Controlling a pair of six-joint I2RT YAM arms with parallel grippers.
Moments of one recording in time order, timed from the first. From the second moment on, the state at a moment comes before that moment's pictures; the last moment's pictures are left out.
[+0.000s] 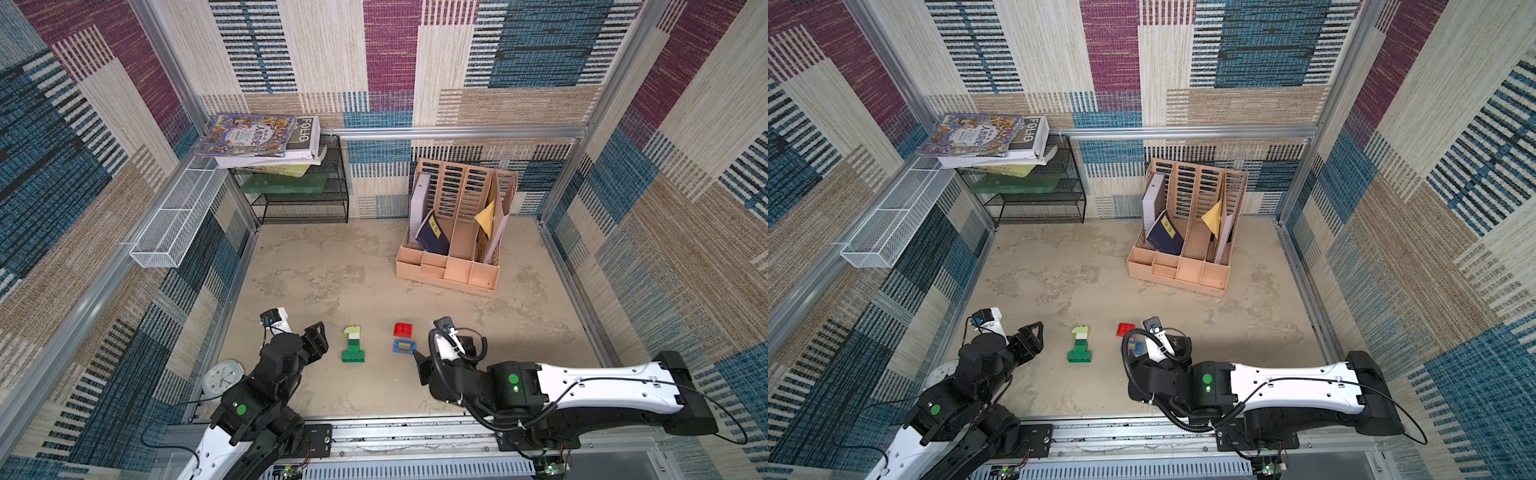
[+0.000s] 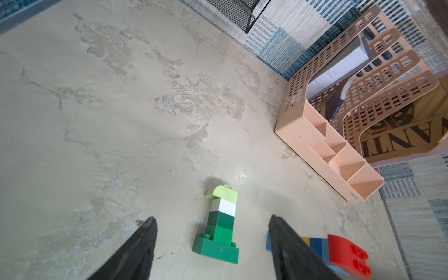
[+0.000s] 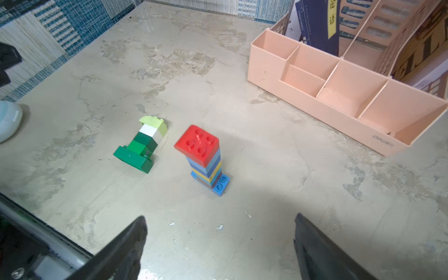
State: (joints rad) left arm -0.51 0.38 0.54 -0.74 -0.34 -0.84; right arm 1.55 1.15 0.80 -0.61 0.92 0.85
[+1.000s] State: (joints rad) left arm -0.51 0.23 0.46 -0.76 -0.26 -0.88; right arm 1.44 1.53 0.55 0.18 0.93 0.81
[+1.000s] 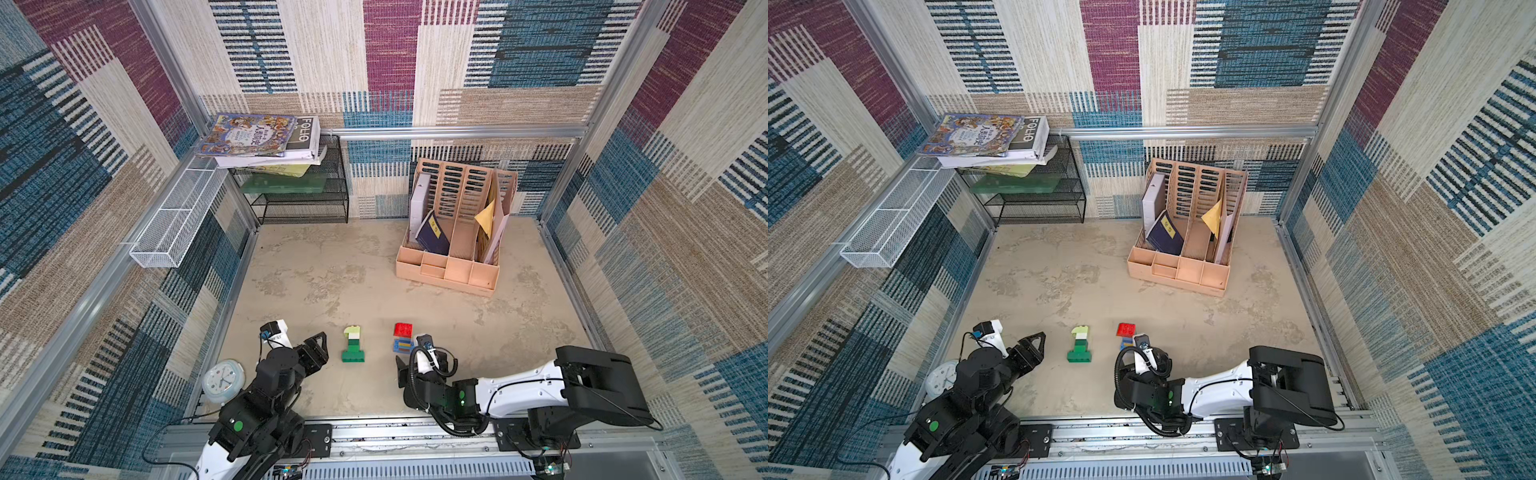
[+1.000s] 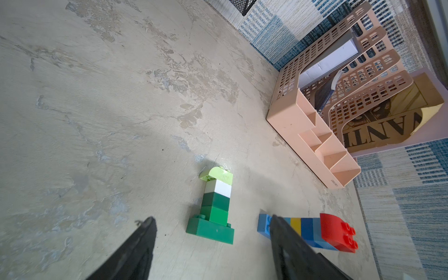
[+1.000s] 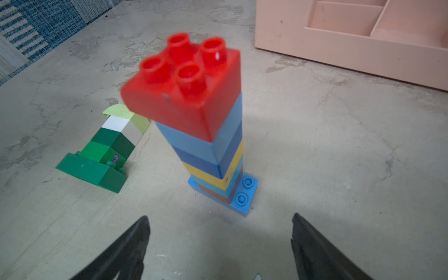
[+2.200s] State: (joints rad) left arm -0.51 0.26 0.42 -0.70 -0.19 -0.91; right arm 1.32 1.63 0.62 0.34 0.89 0.68
